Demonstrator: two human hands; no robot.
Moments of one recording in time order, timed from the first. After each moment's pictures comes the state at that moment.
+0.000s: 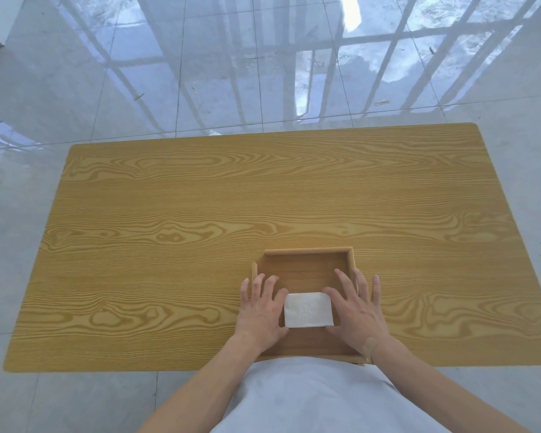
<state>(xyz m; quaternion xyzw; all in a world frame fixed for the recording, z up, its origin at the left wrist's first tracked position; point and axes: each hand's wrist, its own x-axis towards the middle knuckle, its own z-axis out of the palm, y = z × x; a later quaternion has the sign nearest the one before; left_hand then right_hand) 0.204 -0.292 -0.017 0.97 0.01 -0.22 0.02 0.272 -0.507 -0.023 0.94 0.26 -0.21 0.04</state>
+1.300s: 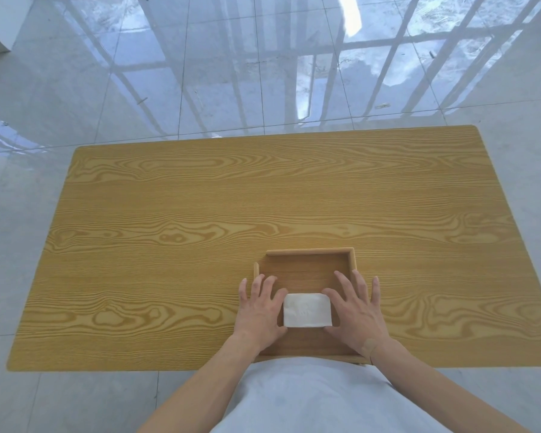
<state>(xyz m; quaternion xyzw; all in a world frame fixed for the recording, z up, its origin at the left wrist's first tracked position) 0.202 -0.285 -0.020 0.97 0.02 -0.22 0.02 0.271 -0.504 -0.024 0.94 0.27 -0.21 0.06</state>
